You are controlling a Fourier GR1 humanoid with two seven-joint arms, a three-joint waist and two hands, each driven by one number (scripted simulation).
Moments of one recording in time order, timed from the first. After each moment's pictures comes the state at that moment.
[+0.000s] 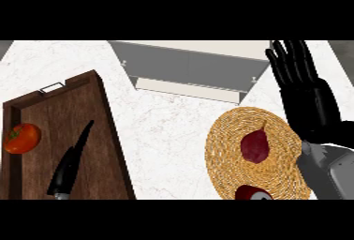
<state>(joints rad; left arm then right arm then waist) 0.00 0.43 -0.36 -1.29 0.08 0.31 -0.15 -0.36 -0.38 0.22 -1.70 -0.49 -0.20 -0.13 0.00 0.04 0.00</state>
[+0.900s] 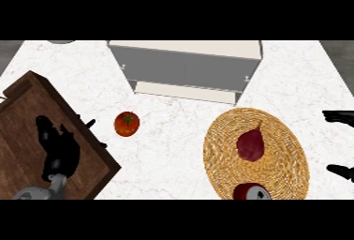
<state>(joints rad) -0.06 0.40 -0.26 -1.45 0.45 0.35 0.28 0.01 -0.86 0.06 -1.48 -0.35 0.26 -0.33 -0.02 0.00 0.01</state>
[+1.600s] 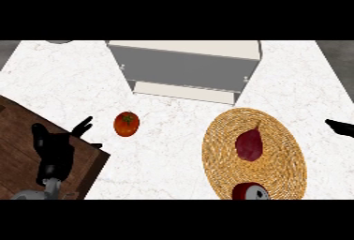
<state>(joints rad) -0.03 0.42 -0.22 -1.37 0.43 0.27 0.18 0.19 -1.11 -0.02 -1.96 -0.42 0.40 -0.05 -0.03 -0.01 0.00</state>
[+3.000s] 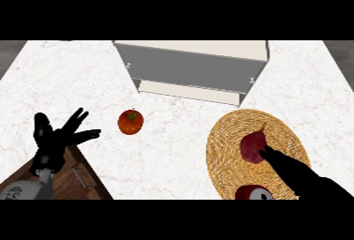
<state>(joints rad) -0.09 0.42 -0.15 -1.32 0.34 0.10 0.25 0.00 -0.83 0.52 -2.33 0.18 0.16 0.86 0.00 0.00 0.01</state>
